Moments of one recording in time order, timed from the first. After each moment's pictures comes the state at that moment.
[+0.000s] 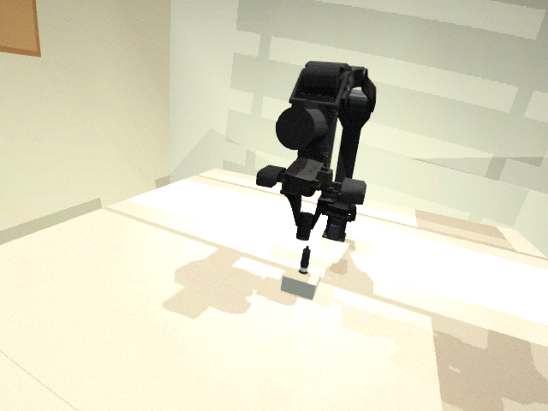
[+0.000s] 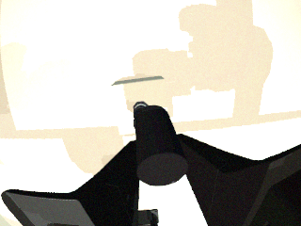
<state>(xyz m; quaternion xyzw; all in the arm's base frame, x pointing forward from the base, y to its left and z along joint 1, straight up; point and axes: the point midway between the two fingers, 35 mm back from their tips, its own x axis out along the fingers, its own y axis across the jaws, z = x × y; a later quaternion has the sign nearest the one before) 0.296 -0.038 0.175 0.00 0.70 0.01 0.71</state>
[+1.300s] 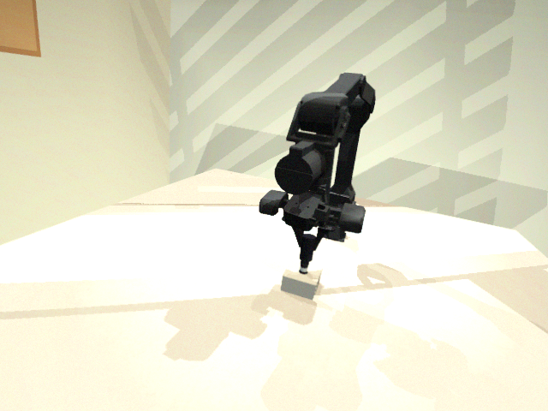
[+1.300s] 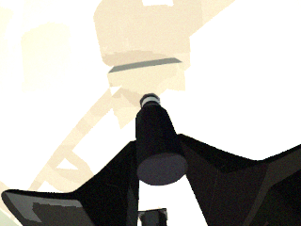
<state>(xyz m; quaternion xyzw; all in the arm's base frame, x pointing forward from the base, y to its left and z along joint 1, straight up) 0.286 -0.029 0.126 0.02 0.75 0.01 0.67</state>
